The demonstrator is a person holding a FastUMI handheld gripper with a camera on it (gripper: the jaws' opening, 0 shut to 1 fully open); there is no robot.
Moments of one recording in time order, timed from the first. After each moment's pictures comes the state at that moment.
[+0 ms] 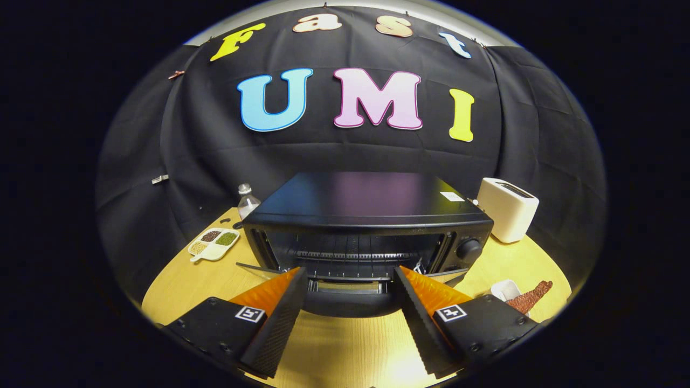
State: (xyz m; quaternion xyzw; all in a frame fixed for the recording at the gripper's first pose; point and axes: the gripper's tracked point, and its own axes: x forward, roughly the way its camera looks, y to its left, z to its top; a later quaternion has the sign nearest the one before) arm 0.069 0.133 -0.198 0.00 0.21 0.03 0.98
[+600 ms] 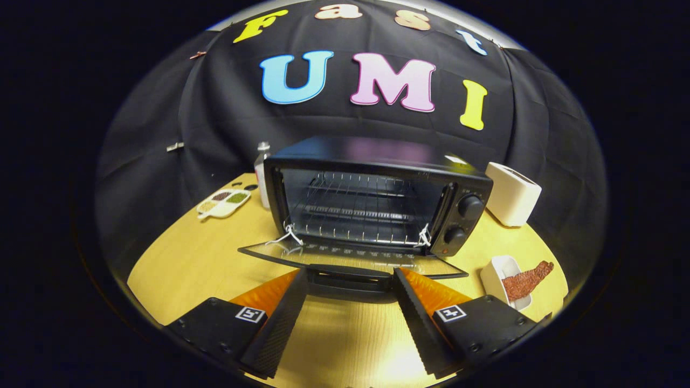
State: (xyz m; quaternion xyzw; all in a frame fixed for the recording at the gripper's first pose) arm 0.003 0.133 -0.257 -0.03 0.28 0.07 0.96
